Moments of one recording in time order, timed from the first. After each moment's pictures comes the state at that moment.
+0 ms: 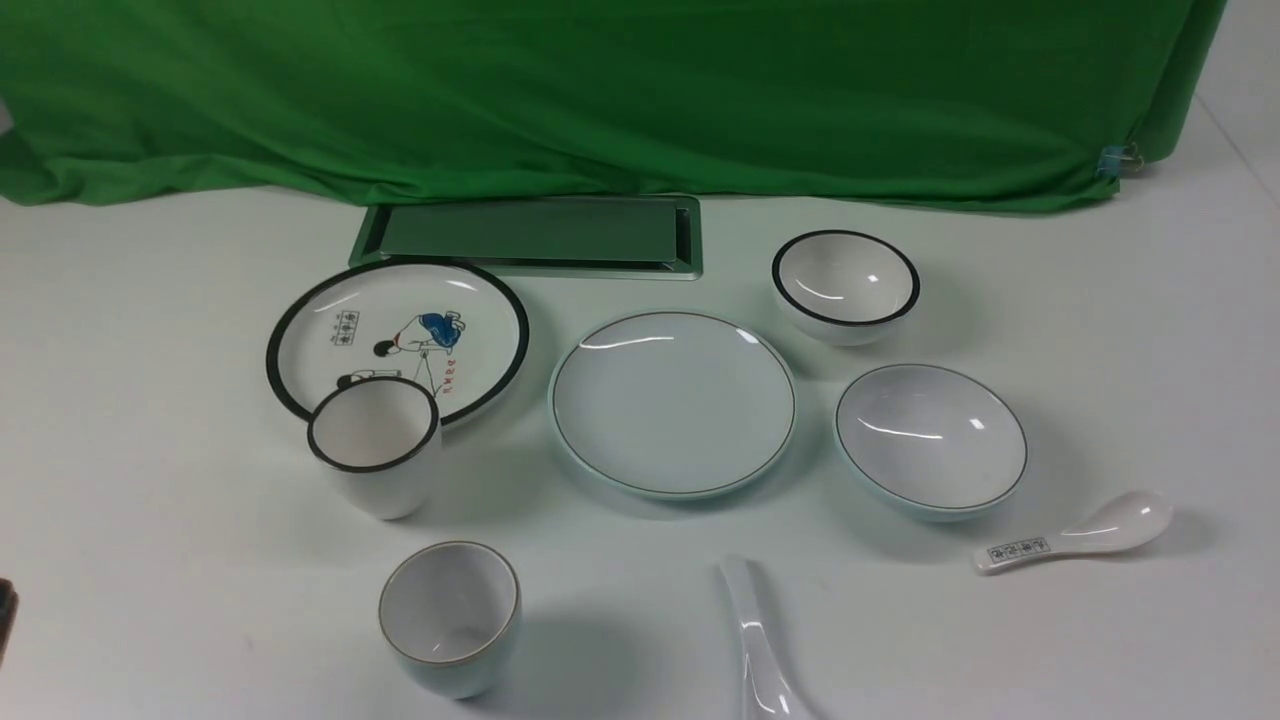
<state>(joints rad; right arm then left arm) -0.02 0.00 0.01 0.11 0.23 1.05 0.14 0.00 0.01 -0.84 0.09 -0.50</state>
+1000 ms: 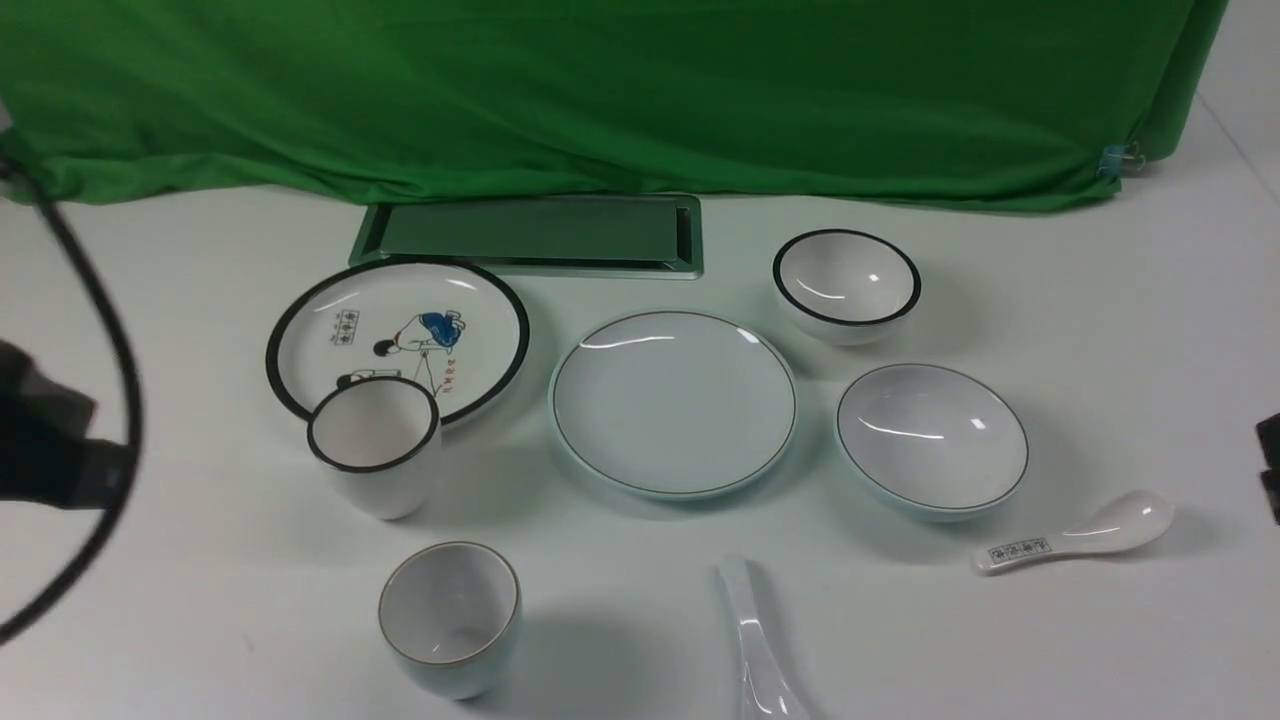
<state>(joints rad) 0.18 1.06 -0.91 0.11 0.79 -0.23 -0.27 0.95 -1.01 0.05 1.02 0.12</state>
